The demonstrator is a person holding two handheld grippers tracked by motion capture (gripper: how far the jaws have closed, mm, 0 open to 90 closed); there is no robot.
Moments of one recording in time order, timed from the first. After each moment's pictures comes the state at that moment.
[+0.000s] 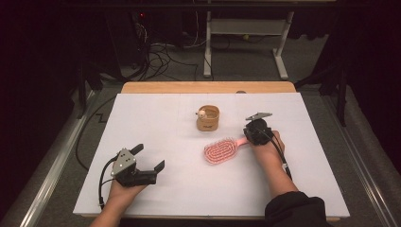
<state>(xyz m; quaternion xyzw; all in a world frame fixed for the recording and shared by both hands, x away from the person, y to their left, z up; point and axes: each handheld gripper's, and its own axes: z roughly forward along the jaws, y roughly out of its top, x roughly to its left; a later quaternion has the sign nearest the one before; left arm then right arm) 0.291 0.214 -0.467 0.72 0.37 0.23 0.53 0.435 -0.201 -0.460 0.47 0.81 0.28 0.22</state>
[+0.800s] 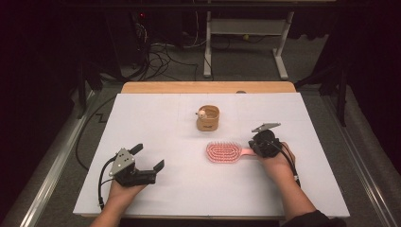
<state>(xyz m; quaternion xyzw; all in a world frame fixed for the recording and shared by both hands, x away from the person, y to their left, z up) 0.292 0.215 -0.468 0.72 0.37 0.23 0.54 0.390 -0.219 -0.454 0.46 0.83 0.26 0.19</state>
